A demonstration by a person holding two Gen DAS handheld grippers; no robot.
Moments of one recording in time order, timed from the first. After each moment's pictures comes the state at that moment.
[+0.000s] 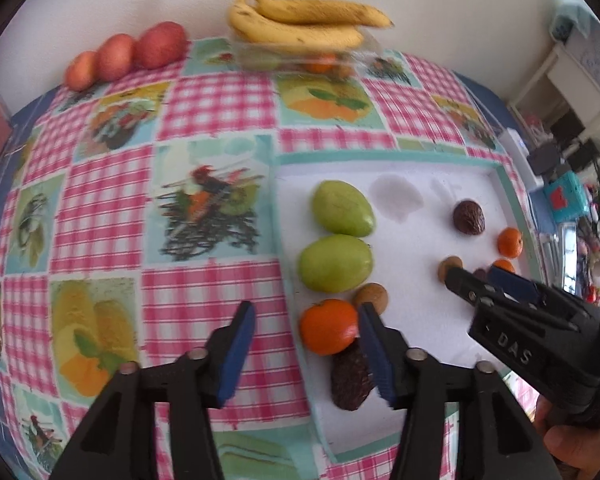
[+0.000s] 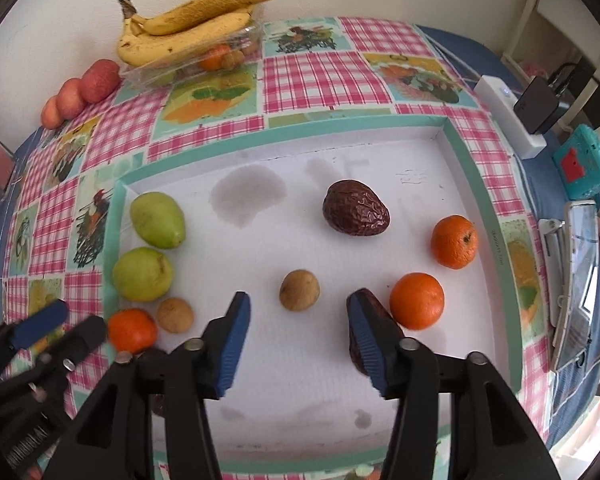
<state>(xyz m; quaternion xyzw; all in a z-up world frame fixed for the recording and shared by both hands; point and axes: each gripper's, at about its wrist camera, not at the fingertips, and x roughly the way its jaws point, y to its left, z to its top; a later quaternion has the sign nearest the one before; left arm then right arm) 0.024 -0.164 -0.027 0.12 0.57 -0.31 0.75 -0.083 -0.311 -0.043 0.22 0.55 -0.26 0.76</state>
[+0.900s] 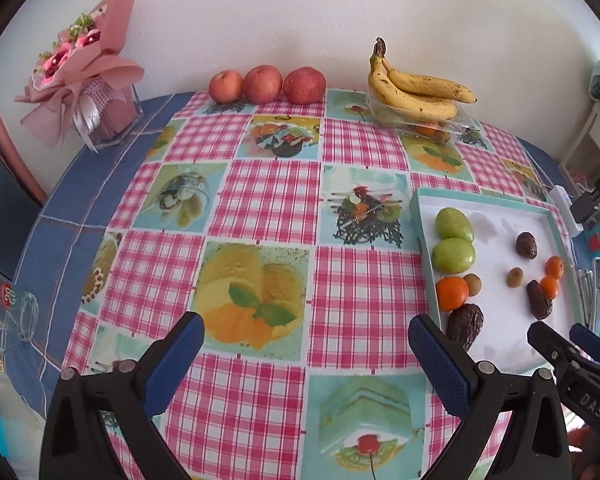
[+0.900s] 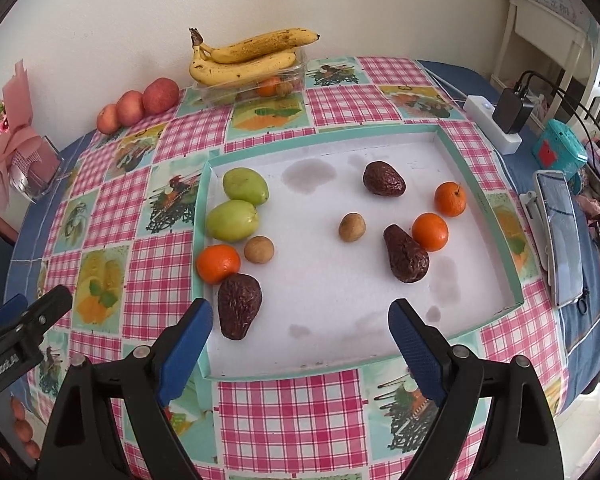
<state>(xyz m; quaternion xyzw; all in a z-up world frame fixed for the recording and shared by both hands) 0.002 -0.040 0.014 0.10 0.50 -0.21 0.84 -0.128 -0.230 0.003 0.21 0.49 -0.25 0.81</state>
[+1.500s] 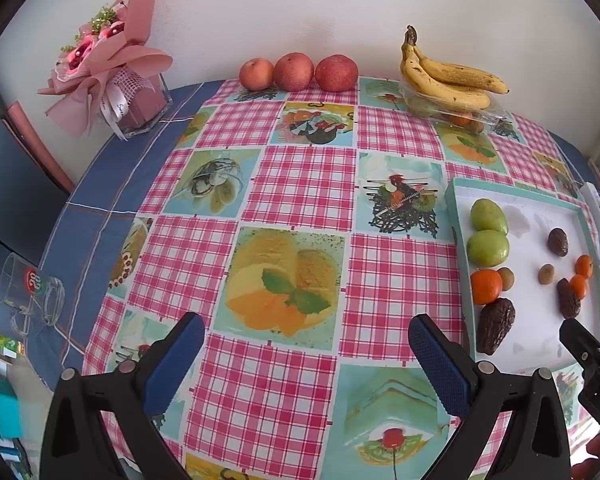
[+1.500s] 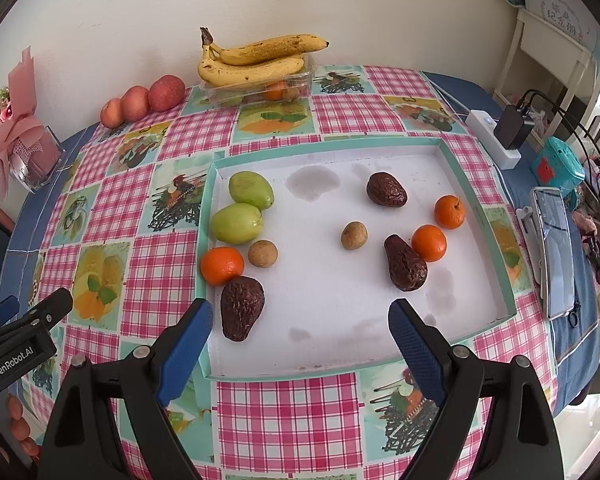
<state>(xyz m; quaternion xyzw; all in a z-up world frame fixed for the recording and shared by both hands) 0.003 -0.036 0.009 0.13 0.51 -0.14 0.84 -0.124 -0.224 0.009 0.19 0.49 -0.25 0.81</state>
